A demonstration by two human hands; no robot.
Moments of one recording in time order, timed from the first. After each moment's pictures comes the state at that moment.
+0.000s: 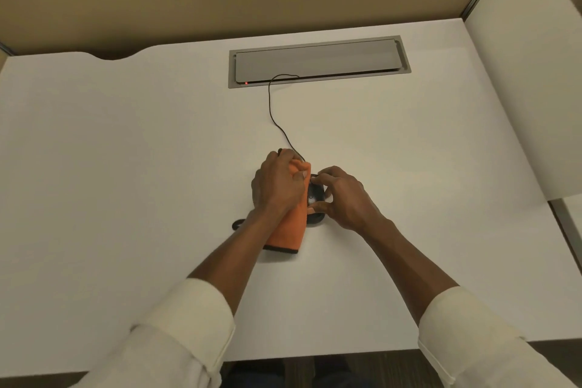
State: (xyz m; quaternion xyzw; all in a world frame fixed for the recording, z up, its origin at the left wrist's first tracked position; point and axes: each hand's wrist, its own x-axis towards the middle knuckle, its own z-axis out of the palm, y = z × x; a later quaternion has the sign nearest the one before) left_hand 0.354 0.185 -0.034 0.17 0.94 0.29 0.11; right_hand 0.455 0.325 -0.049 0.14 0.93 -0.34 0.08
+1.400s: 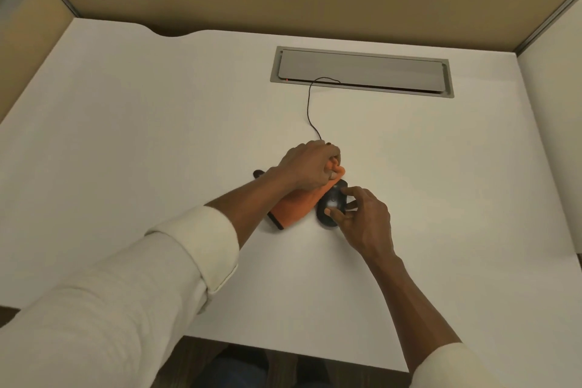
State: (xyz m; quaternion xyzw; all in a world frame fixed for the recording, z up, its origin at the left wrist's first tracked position) left_hand 0.304 0.190 -0.029 0.37 0.89 0.18 0.20; right_hand 0.477 0.297 -0.059 0.26 0.90 -0.36 -0.03
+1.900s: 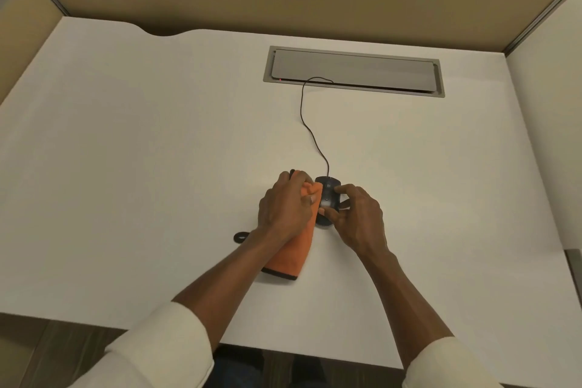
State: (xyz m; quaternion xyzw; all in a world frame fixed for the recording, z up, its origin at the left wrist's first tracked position) left_hand 0.395 0.146 -0.027 0.15 0.93 0.29 0.16; right_hand 0.475 0.299 -0.058 0.24 0.91 -0.34 -0.02
